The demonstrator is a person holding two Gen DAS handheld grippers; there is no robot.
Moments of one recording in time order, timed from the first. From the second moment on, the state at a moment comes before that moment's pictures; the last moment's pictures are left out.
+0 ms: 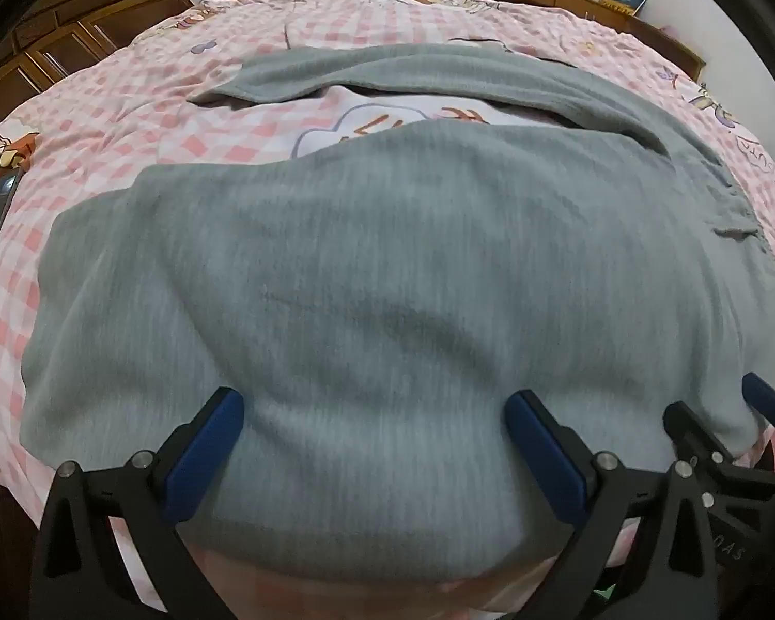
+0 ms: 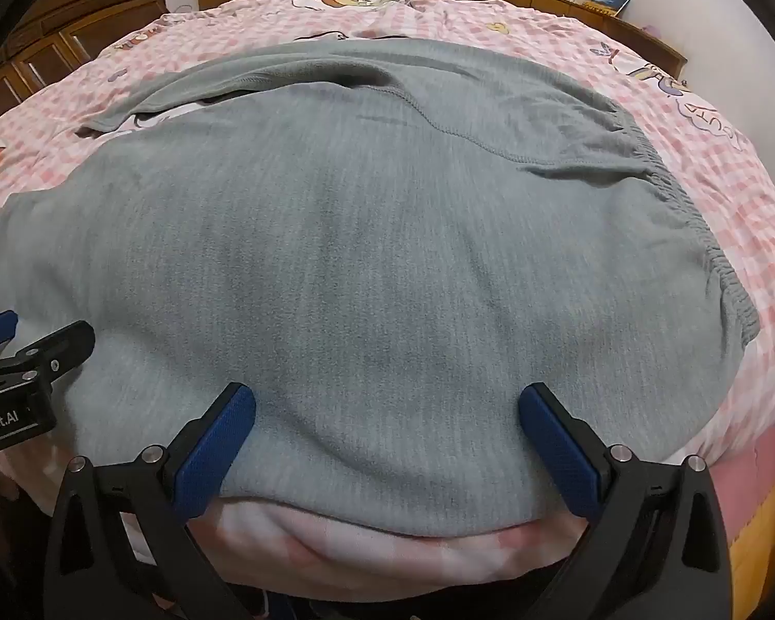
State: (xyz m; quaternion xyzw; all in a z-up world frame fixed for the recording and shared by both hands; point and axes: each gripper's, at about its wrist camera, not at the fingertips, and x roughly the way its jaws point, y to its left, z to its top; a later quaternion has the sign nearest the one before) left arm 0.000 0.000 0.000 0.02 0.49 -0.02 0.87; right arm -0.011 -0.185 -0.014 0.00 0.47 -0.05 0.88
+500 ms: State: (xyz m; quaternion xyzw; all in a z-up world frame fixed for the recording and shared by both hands) left arm -0.004 -0.001 0.000 0.02 0.49 -0.01 0.87; right arm -0.014 -0.182 -0.016 -0.01 0.45 -0.05 0.89
